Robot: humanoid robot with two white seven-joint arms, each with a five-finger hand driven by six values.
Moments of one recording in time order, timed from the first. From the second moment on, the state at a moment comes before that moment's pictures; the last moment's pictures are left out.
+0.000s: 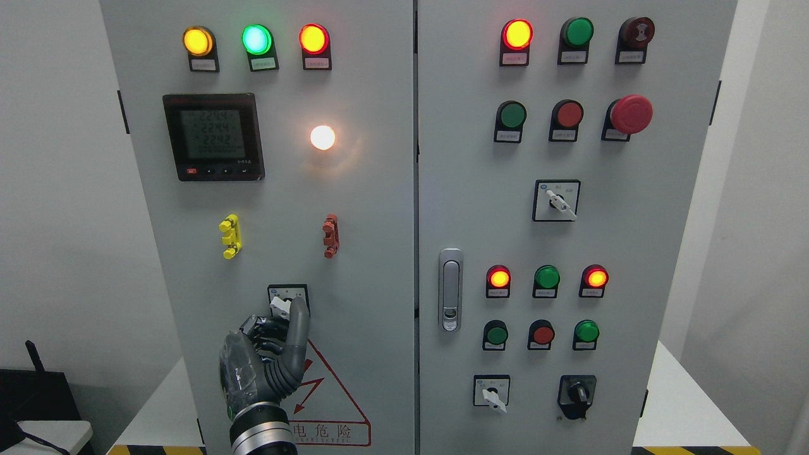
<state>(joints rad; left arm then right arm) -0.46 -0.11 -0.20 -1.83 -0.23 0.60 0.60 0.08 0.12 0.06 -0.13 0.00 0.09 0.12</state>
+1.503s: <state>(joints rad) 0.04 -0.07 0.10 -1.77 -0.10 0.00 0.36 0.08 0.12 0.06 -0.14 0.00 0.09 0.12</state>
